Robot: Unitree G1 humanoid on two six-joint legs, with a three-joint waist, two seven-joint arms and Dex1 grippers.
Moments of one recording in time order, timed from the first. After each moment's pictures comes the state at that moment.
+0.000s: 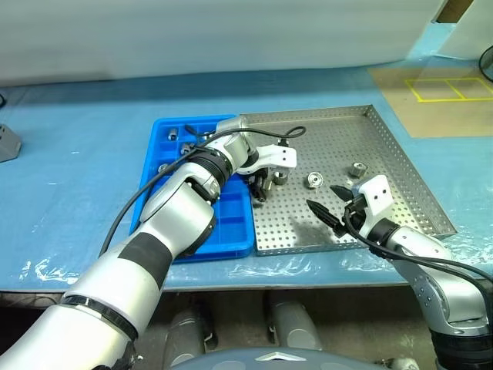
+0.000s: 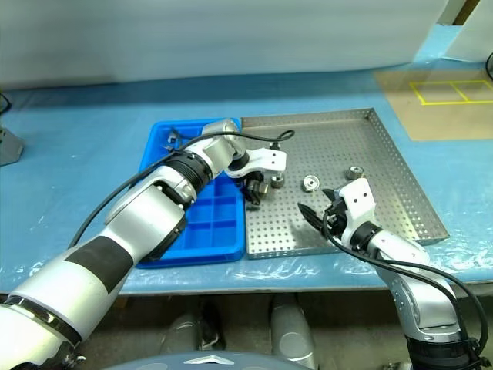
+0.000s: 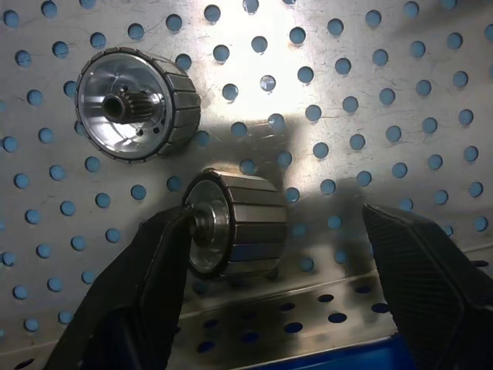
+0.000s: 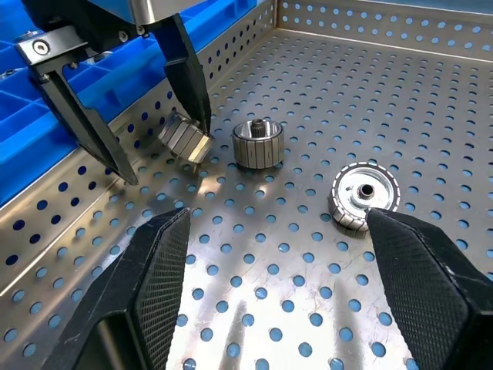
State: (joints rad) left arm -1.39 0.01 -0.52 1.21 0.44 0.22 -1.29; right arm 0.03 -0.53 -0.14 -0.52 0.40 0.64 0.50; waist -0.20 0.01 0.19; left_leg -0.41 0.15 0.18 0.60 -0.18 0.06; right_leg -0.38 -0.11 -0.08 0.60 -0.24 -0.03
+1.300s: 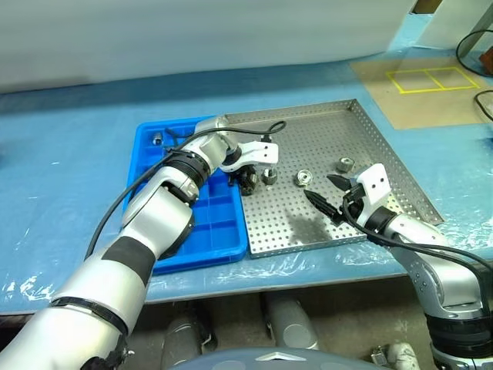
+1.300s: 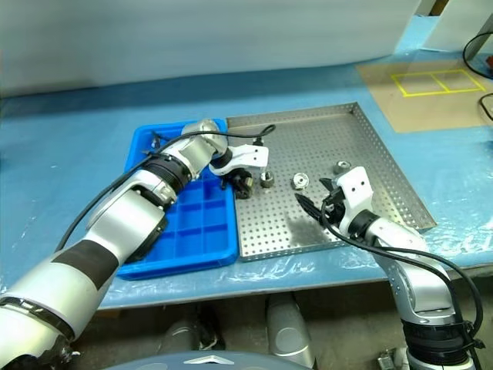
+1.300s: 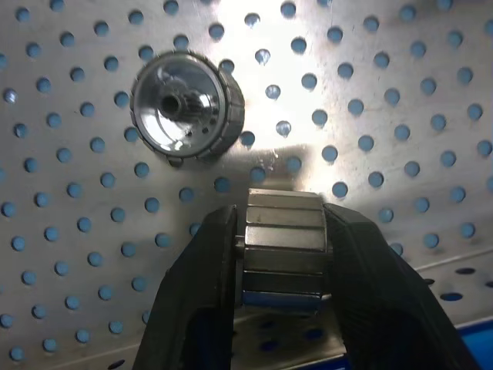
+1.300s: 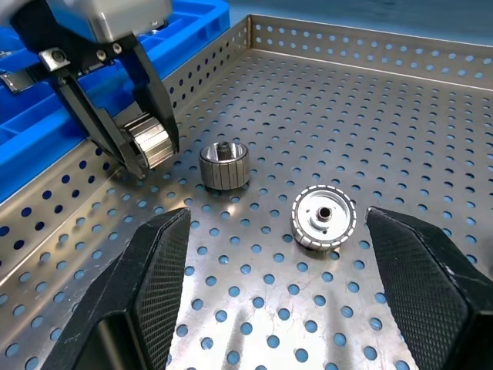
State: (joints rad) left arm -1.27 0.16 -0.45 1.01 0.36 0.14 -1.31; right arm -0.08 -0.54 -0.12 -0.45 0.39 0.61 0.55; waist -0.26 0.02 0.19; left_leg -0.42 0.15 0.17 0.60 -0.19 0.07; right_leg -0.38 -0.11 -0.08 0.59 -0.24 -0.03
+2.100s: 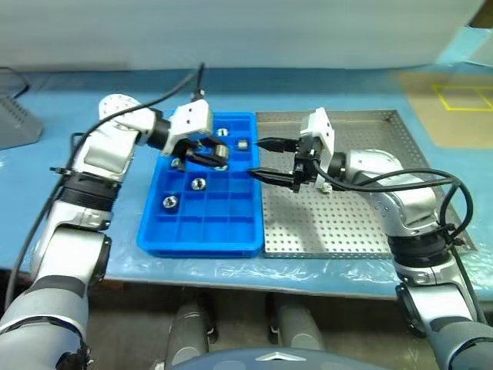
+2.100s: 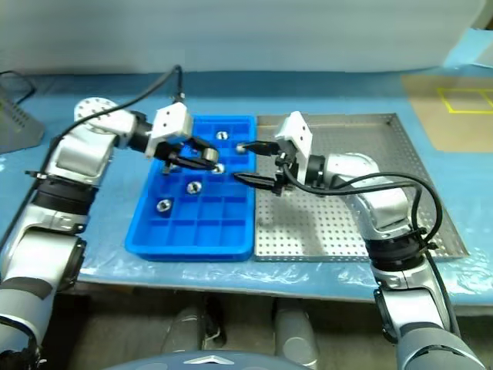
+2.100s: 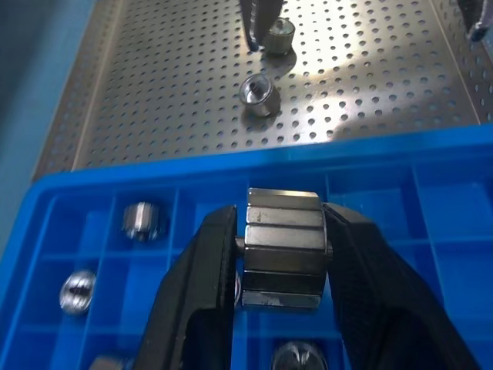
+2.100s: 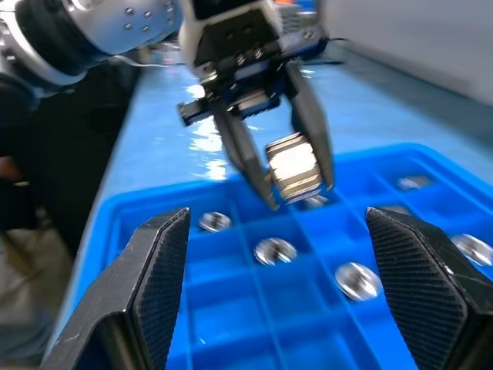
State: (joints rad) left arm -0.90 0.67 -0.13 0.17 -0.10 0.32 -1.45; right arm -0.66 -0.49 0.15 -0.15 0.51 0.59 0.99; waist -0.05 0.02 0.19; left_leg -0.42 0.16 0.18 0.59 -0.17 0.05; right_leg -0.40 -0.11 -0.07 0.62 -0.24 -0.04
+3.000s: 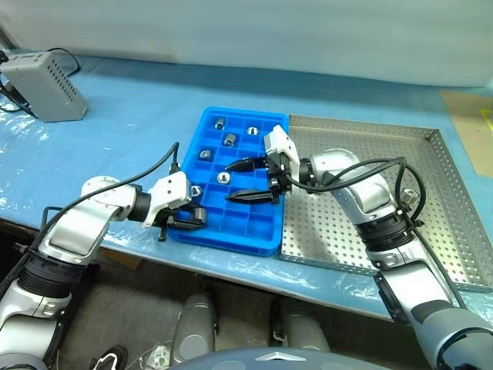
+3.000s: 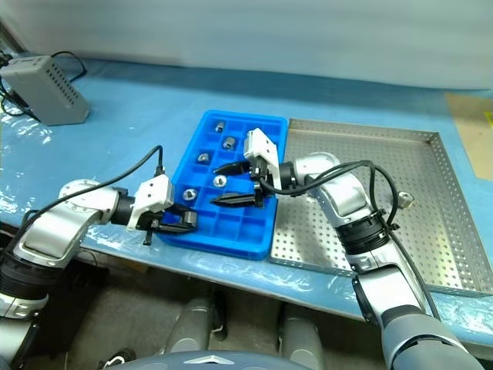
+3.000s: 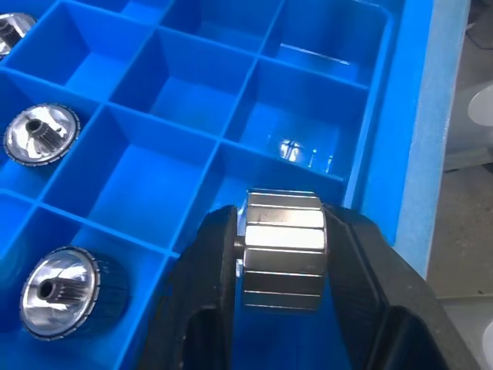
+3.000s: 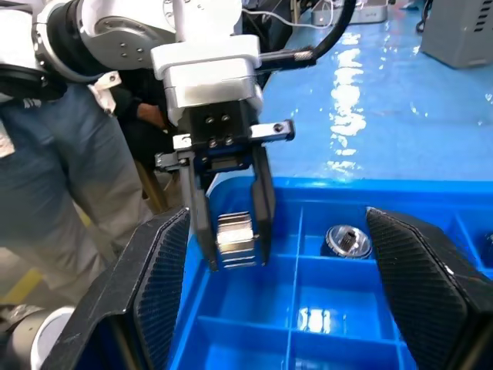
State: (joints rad) left arm -0.40 0.78 -0.18 -0.14 -0.21 0.44 -1.26; right arm -0.72 -0.43 0.28 0.02 0.41 0.54 1.21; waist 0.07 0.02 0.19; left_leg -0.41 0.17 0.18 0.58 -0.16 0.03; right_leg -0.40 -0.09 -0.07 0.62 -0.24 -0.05
